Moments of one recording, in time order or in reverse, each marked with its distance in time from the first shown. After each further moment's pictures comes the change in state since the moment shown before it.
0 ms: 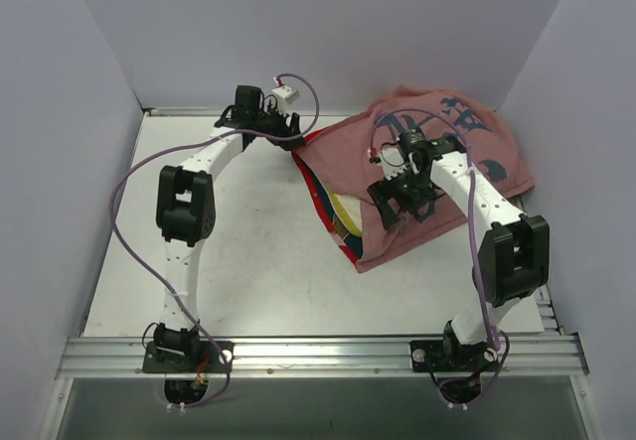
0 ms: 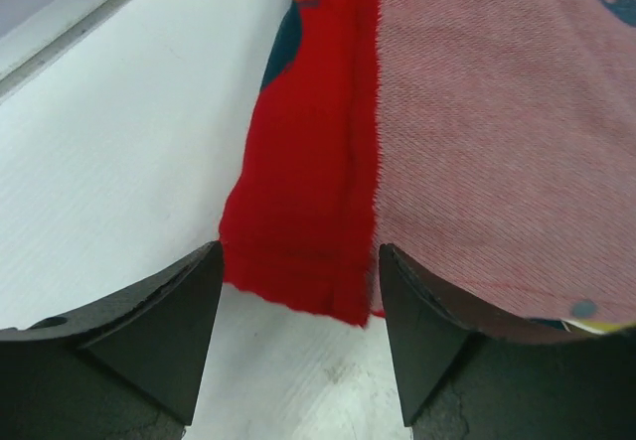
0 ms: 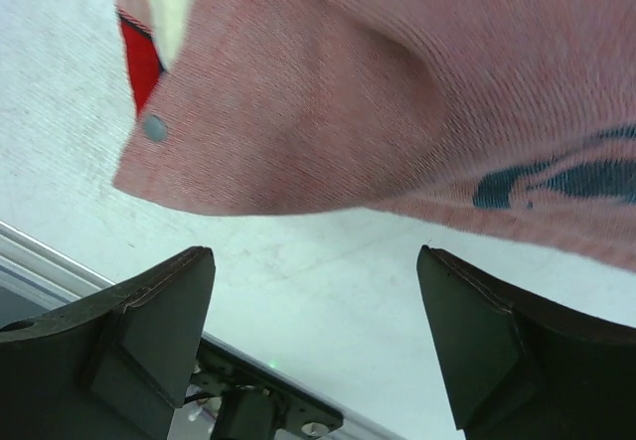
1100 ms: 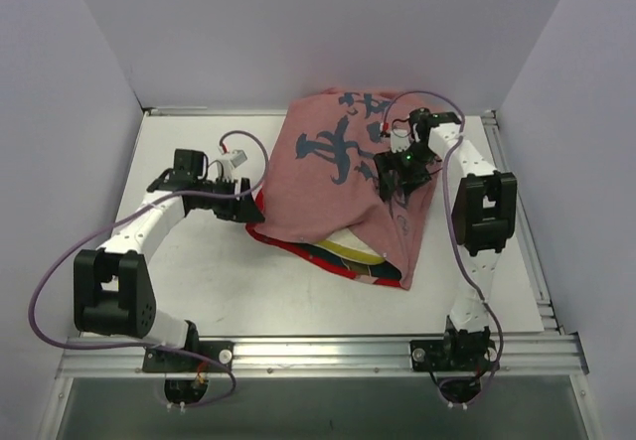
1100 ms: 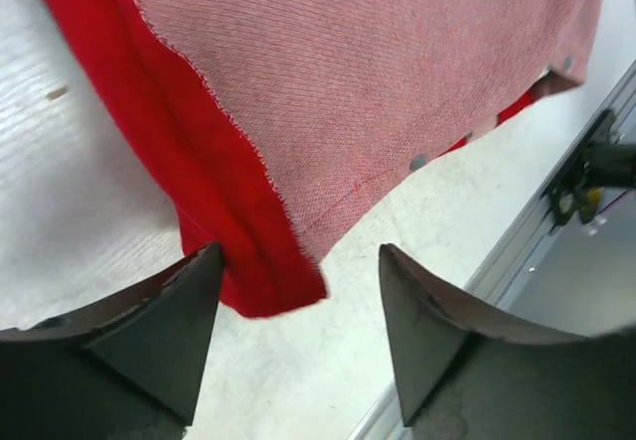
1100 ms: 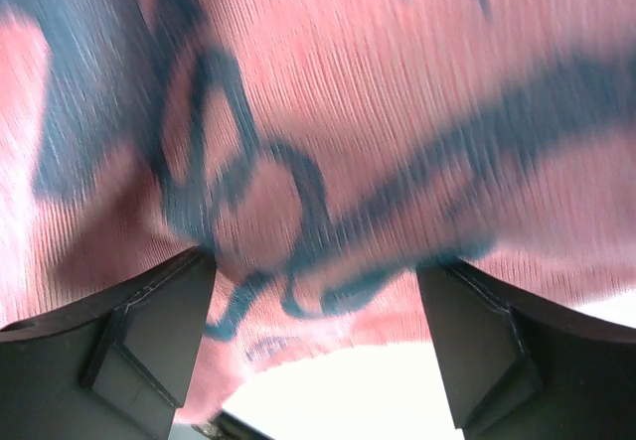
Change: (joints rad) left arm 0.138 -0.787 -0.938 -0.236 0.135 -0.146; right arm -0.190 0.465 0.402 -0.026 -0.166 0.060
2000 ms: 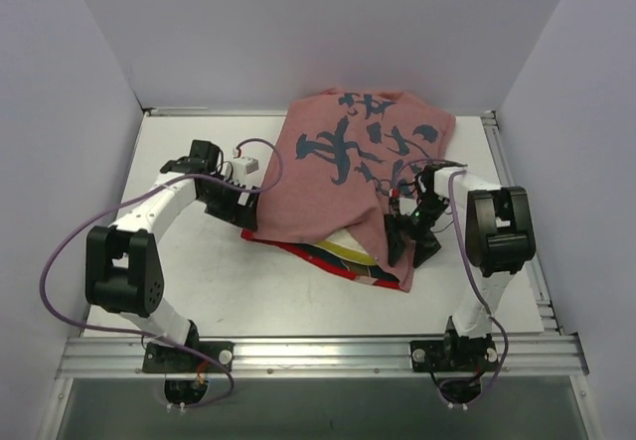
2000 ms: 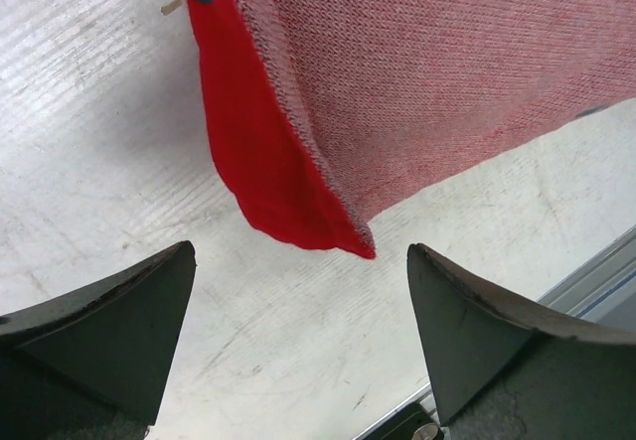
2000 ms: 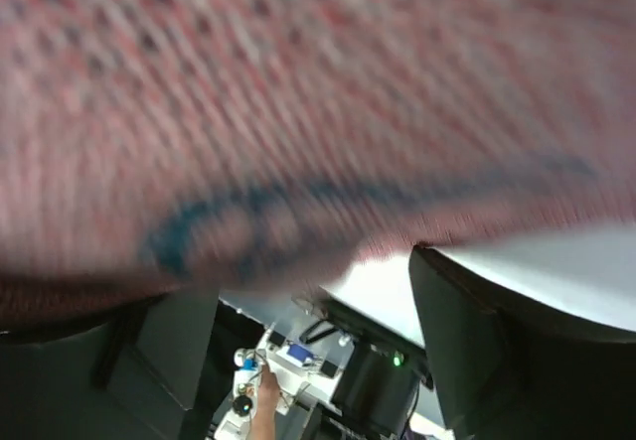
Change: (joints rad) left arm -0.048 0.147 0.203 -0.313 -0.326 0.225; right arm -0.048 -0.264 -0.671 -0.031 -0.089 0.064
